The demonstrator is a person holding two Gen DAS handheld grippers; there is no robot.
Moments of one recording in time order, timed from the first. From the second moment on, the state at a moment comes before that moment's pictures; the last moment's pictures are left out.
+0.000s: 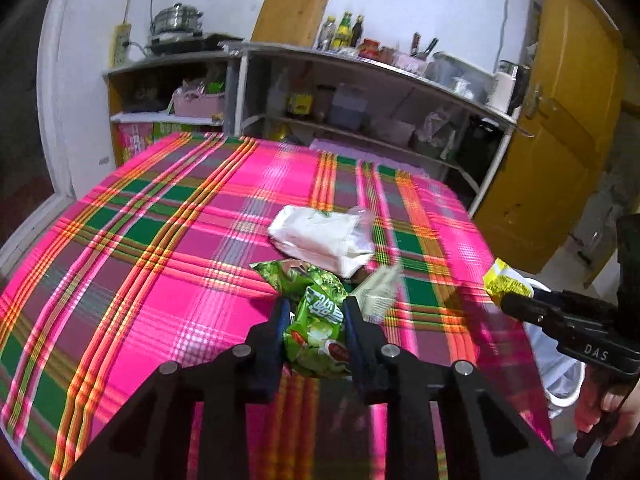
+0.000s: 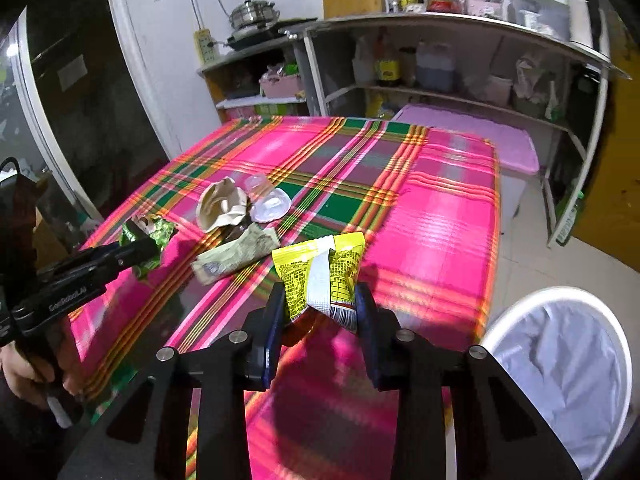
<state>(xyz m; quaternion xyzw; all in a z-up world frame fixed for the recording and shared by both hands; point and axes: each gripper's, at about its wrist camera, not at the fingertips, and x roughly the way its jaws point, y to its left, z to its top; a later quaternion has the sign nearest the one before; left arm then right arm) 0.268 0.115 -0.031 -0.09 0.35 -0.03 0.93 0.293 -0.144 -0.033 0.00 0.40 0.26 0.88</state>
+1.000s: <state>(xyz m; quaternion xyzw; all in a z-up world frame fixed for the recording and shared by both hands) 0.171 -0.042 0.005 -0.04 0.32 -0.19 0.93 0.147 -0.278 -0.002 0.06 0.35 0.14 0.92</state>
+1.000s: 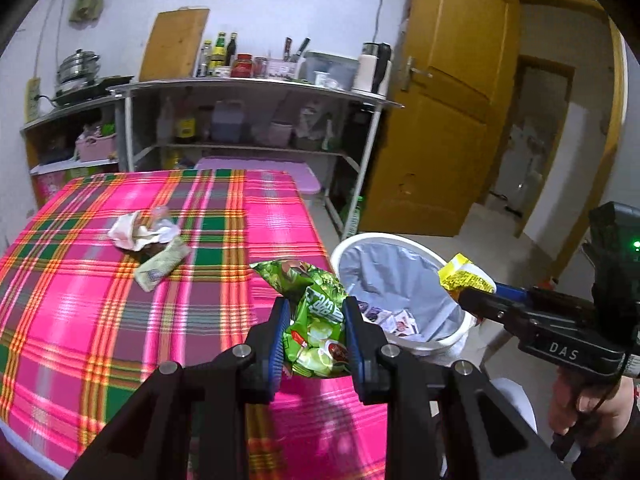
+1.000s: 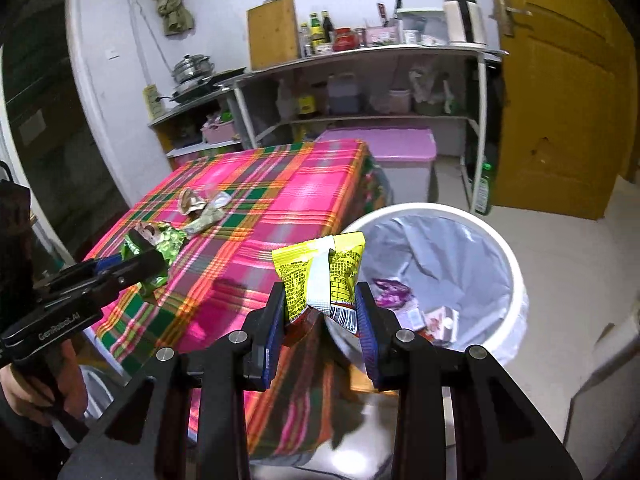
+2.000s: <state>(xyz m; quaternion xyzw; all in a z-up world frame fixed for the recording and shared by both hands) 0.279 -0.157 -0.056 -0.02 0.39 -0.27 0.88 0.209 -0.355 -0.065 0.08 0.43 0.05 0.90</state>
